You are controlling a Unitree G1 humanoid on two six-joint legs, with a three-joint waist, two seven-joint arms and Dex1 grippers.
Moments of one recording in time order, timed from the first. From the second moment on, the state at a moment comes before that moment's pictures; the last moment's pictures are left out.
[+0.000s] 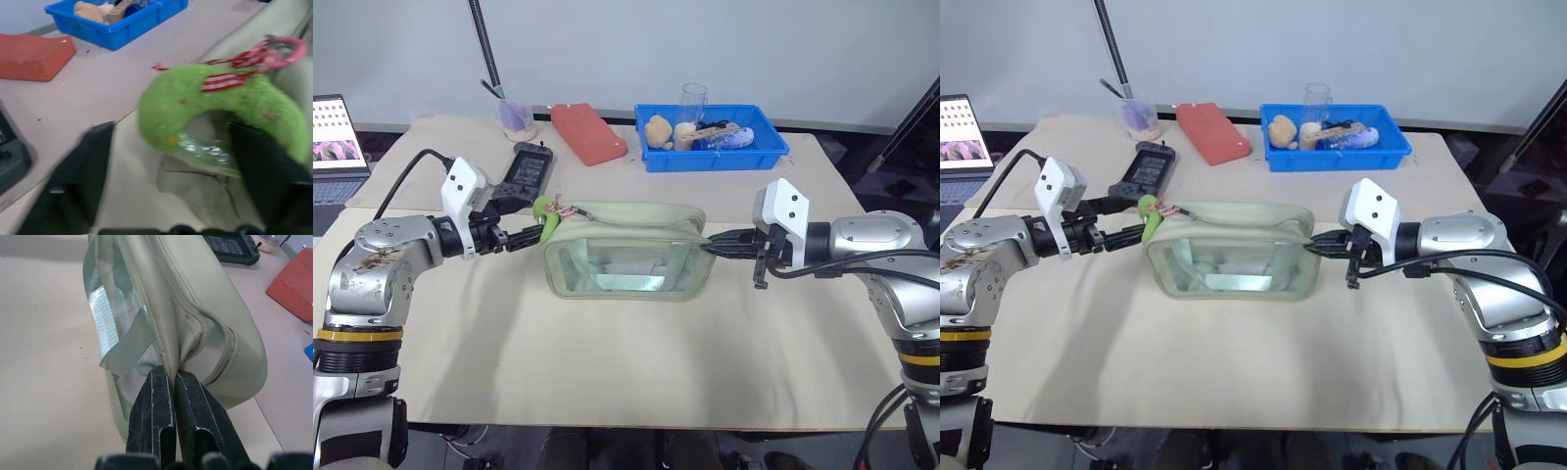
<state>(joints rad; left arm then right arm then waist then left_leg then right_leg) -0.56 0.80 0.12 0.00 -0.47 0.59 -0.96 -0.58 -0.88 0.06 -0.27 0.38 0.54 1.06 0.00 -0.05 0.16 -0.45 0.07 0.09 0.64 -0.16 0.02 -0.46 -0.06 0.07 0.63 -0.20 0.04</state>
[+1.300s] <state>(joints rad) -0.92 0.81 -0.06 0.04 -0.39 0.54 -1.15 -0.56 -0.87 0.06 -0.29 0.37 0.54 1.00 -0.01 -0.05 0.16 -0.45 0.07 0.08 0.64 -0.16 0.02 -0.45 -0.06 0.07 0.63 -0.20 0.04</state>
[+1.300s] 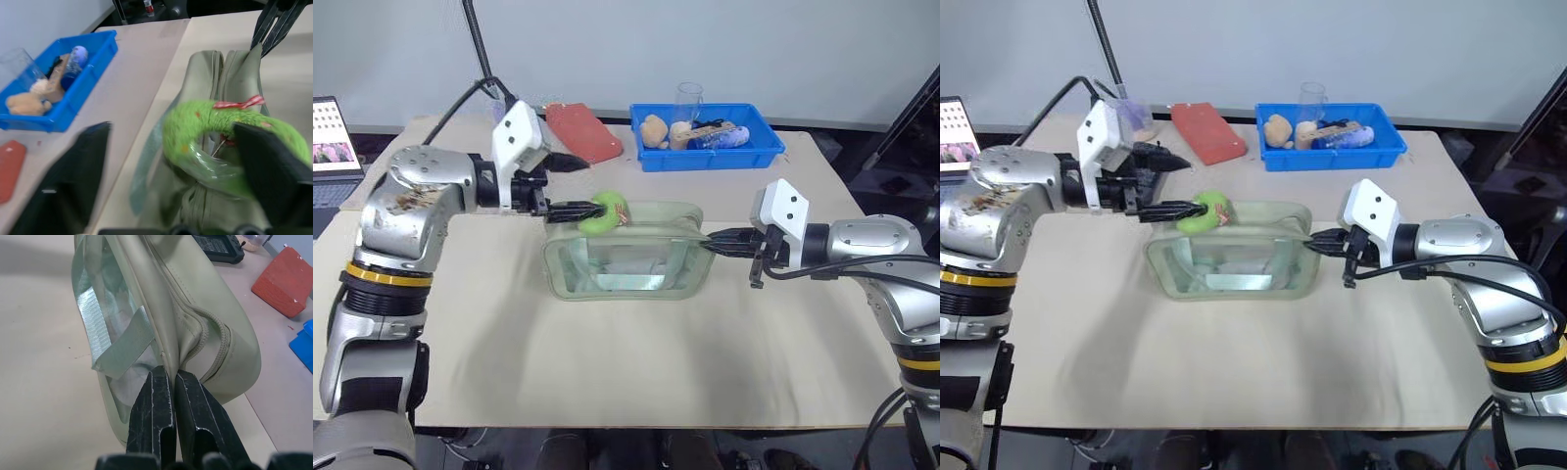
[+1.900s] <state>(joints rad) -0.54 0.95 0.02 -0.24 -0.41 0.60 -1.10 -0.58 -0.87 0.07 -0.27 0.37 0.54 1.00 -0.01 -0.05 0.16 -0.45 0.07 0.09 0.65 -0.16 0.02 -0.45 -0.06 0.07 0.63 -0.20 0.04</state>
